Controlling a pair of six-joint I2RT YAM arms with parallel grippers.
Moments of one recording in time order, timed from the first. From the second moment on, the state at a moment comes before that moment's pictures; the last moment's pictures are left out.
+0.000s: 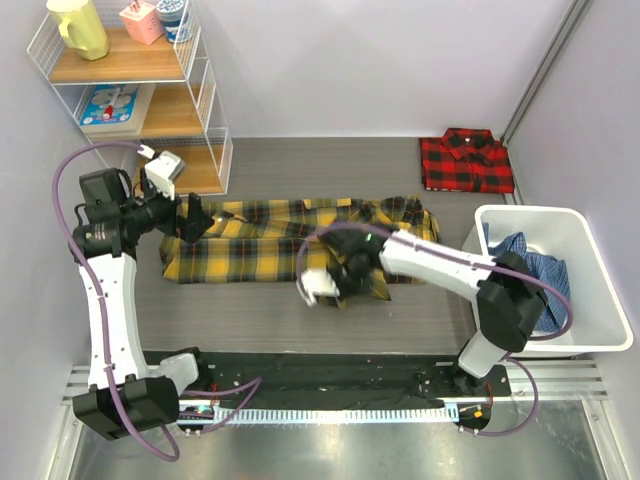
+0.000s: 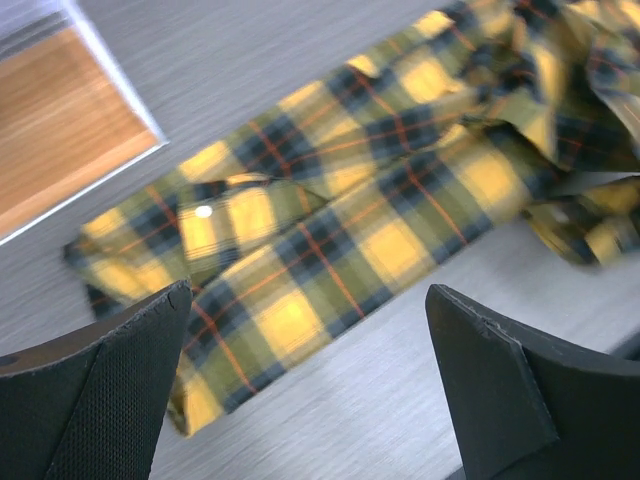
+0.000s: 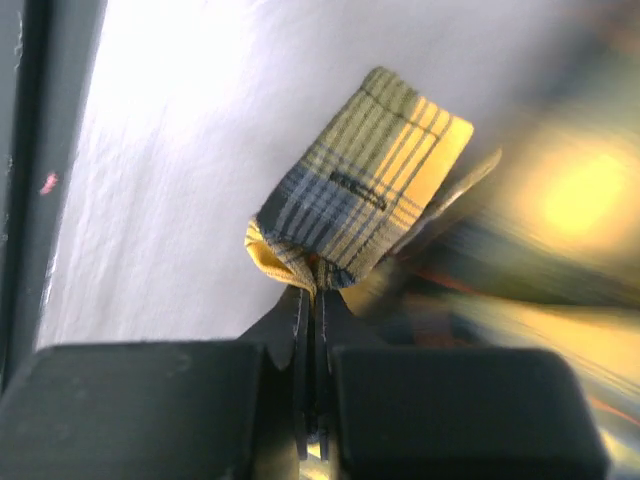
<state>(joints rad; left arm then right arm) 0.27 1.09 1.30 -0.86 0.73 0.45 0.91 1.63 1.13 -0.87 -0.25 -1.11</state>
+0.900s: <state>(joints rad) -0.23 1.33 1.13 -0.40 0.90 0.28 0.55 1.72 1.71 -1.05 -0.86 -1.20</state>
